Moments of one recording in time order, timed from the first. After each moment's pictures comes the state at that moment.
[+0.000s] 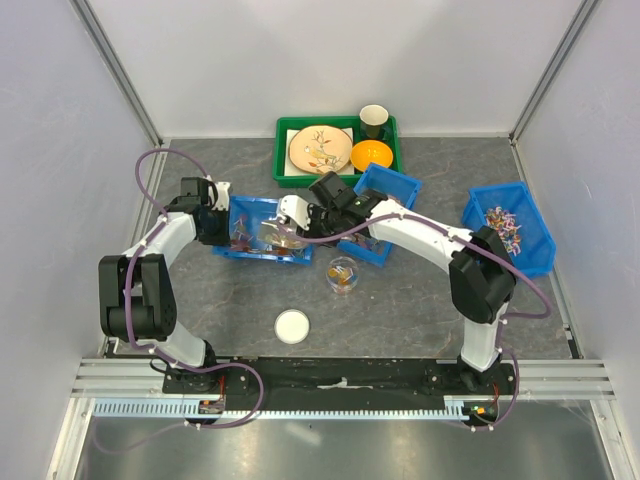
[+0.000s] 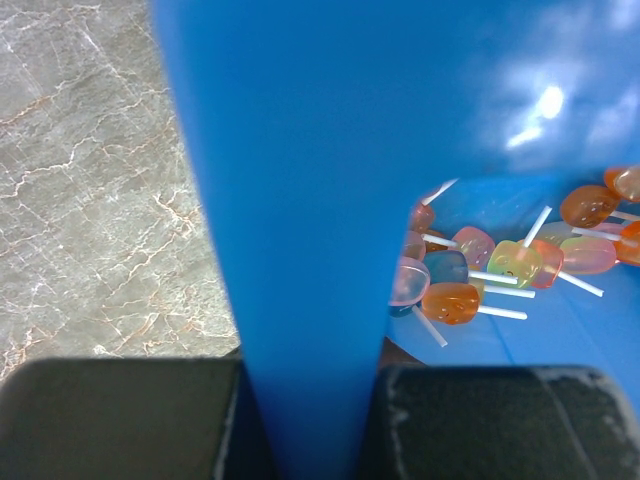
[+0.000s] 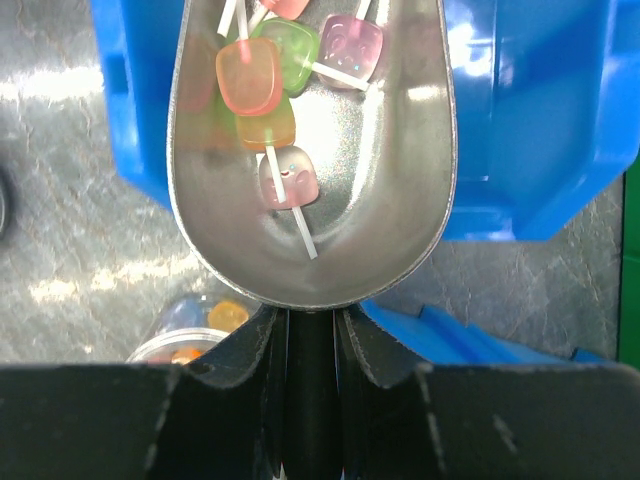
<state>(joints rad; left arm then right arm) 0.02 1.58 1.00 -0.49 0.16 0.11 0.80 1.89 1.56 -0.58 -0.23 -0.59</state>
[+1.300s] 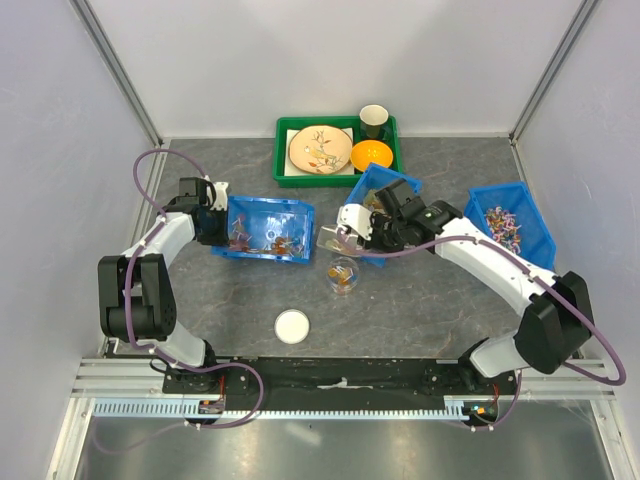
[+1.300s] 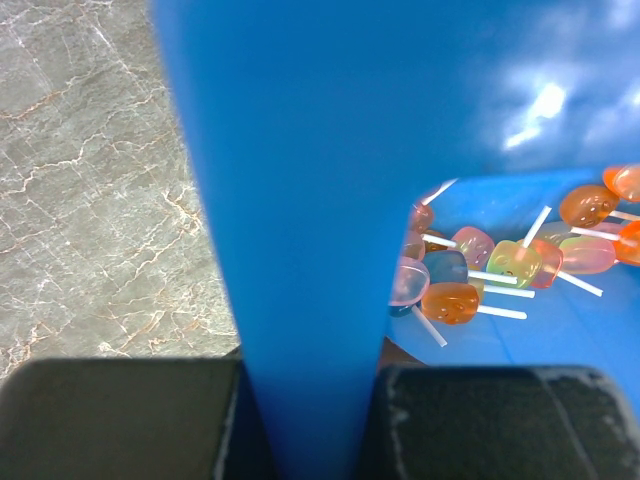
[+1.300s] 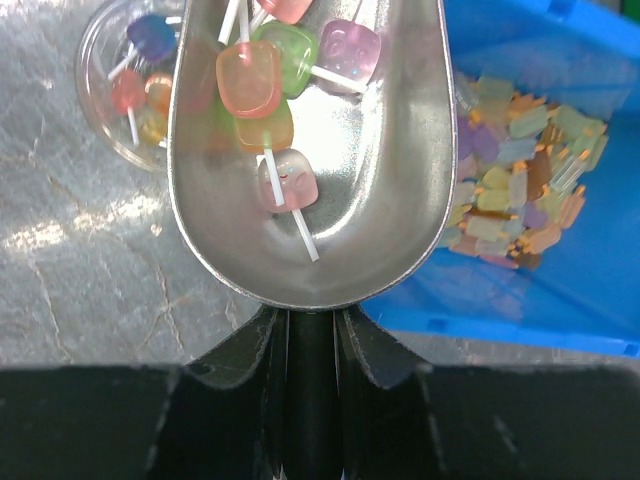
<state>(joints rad) 0.03 1.58 1.00 -0.49 0.16 0.11 0.62 1.45 1.19 -0.73 -0.18 -0.73</state>
